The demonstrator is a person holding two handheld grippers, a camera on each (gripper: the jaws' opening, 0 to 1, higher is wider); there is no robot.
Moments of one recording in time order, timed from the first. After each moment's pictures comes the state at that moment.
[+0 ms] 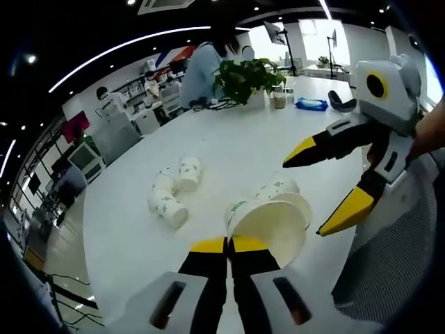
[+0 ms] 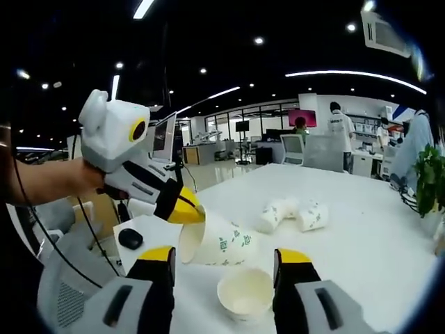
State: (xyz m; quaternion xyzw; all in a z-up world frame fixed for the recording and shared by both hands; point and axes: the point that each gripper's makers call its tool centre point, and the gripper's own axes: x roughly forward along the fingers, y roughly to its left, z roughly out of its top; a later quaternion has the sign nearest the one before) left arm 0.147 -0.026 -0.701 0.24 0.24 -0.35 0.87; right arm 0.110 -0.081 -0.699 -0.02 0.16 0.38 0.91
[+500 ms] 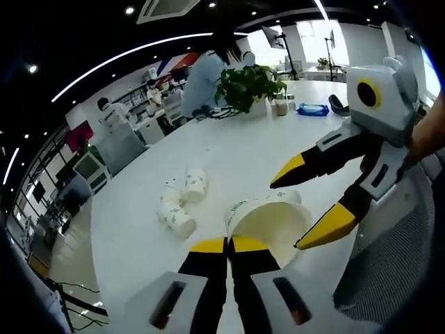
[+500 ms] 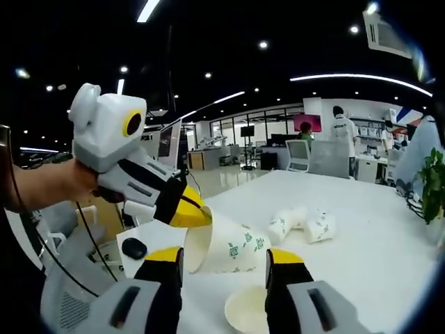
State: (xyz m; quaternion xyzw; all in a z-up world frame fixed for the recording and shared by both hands) left arm 0.147 -0.031 -0.675 0.24 0.22 -0.35 0.88; right arm 0.119 -0.065 -0.682 -0.02 0.14 0.39 0.91
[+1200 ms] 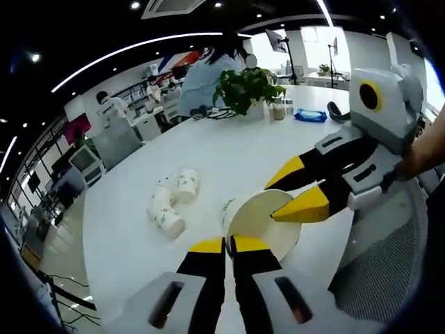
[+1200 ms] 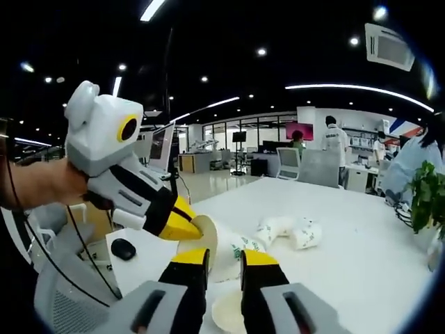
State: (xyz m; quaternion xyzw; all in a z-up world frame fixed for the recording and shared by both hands) left arm 0.145 -0.038 -0.679 0.22 0.23 -0.36 0.88; right arm 0.124 -0.080 -0.673 -0.04 0.12 0.36 0.92
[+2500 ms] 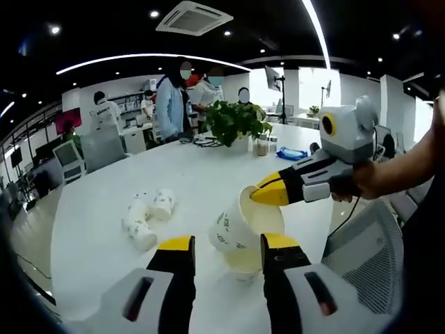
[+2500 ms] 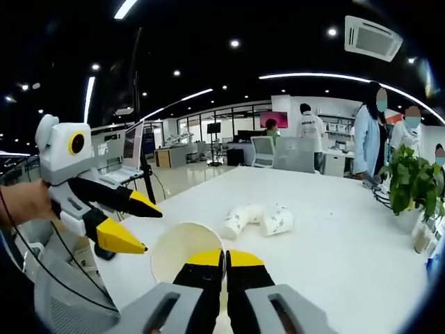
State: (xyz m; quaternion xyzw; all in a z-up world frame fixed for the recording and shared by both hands) left arm 0.119 -0.057 -0.664 0.09 0.18 -0.42 0.88; right arm 0.138 -0.129 -0.678 -0.01 0.17 0.29 0.94
